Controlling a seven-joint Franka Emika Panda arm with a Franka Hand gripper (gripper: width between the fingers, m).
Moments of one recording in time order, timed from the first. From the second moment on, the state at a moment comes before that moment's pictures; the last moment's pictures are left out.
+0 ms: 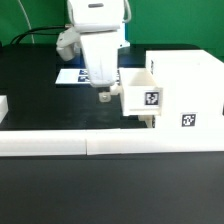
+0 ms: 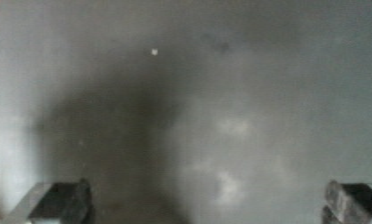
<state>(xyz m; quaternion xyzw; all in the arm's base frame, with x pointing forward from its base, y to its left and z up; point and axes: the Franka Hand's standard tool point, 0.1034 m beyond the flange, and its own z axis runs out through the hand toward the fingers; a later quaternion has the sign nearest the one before) 0.549 -0.018 0.050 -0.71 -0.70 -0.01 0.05</state>
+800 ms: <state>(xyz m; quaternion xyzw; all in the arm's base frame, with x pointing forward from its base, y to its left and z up) 0.565 0.028 0.052 -0.74 -0.67 -0.02 0.05</state>
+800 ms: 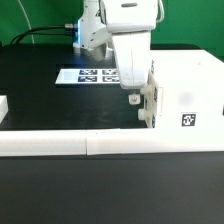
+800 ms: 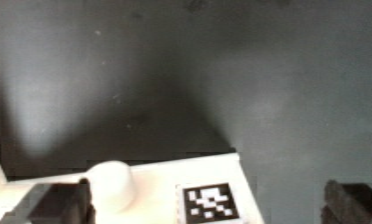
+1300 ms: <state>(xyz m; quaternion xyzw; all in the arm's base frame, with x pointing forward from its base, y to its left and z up) 0.550 -0.012 0.046 -0.77 -0.64 -0.02 0.04</state>
